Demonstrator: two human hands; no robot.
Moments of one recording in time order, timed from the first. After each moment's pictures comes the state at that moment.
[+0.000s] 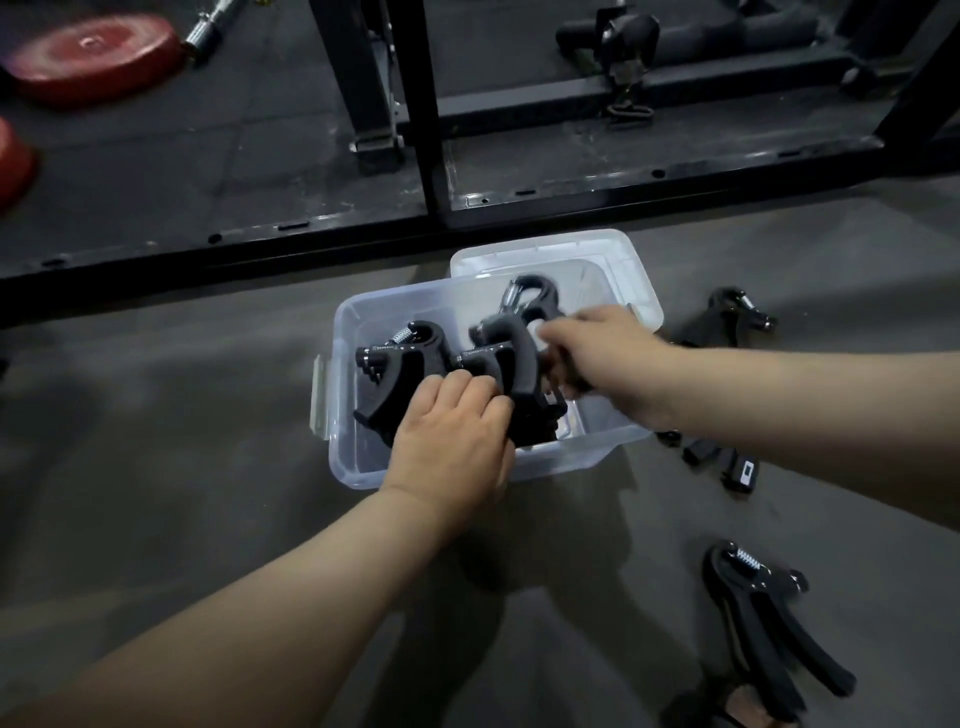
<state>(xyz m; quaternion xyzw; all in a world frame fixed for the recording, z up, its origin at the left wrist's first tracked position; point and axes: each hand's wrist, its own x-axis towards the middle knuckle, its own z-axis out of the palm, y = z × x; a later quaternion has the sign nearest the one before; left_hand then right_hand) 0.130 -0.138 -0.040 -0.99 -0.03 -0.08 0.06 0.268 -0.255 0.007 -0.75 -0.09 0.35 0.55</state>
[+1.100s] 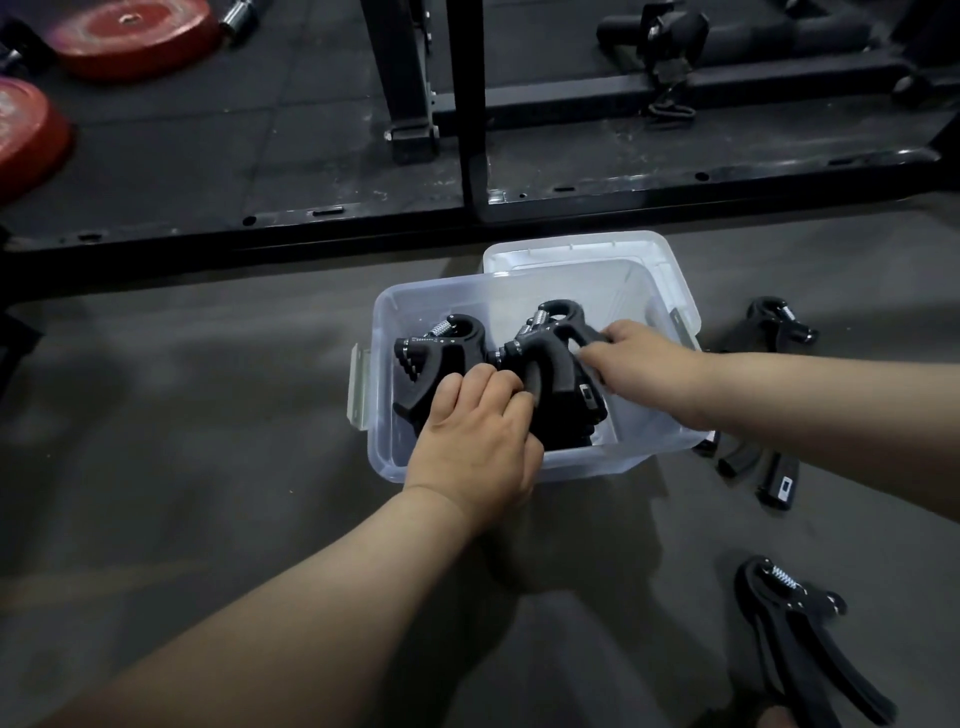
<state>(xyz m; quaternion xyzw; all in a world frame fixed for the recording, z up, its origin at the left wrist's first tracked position) 0.123 -0.125 -0.048 -0.99 -0.08 -0.08 0.01 0.284 -0.241 -0.020 -0.88 -0.14 0.31 0.33</state>
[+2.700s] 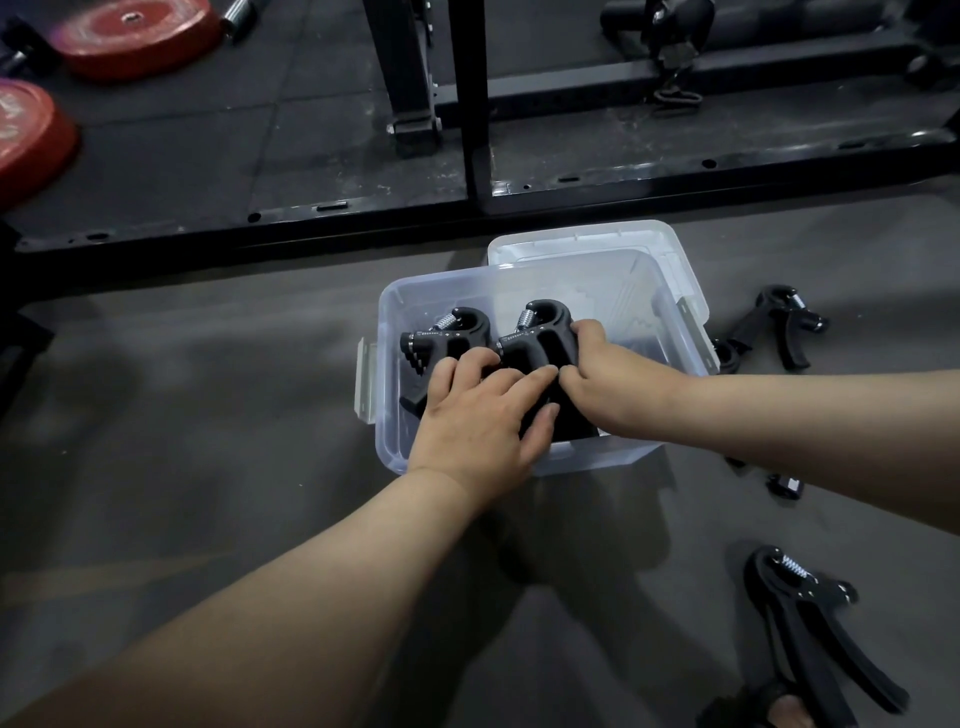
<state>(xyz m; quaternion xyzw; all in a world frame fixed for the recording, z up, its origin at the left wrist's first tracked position) 0.127 -0.118 -0.053 -0.98 -0.10 -0.14 -0.06 0.249 -0.234 -0.017 -0.90 -0.28 0.24 0.24</state>
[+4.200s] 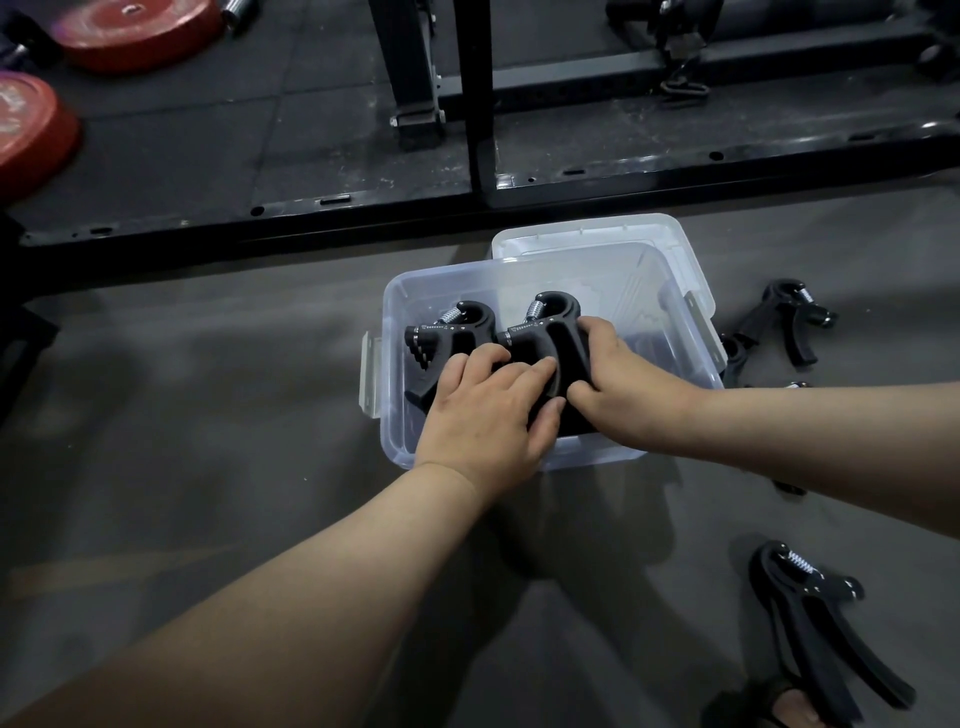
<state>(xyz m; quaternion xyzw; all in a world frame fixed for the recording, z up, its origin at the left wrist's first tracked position) 0.128 -0.120 -0.054 -0.98 -0.10 -0.17 -0.06 0.247 -0.243 -0.030 -0.87 -0.32 0.25 0.28</state>
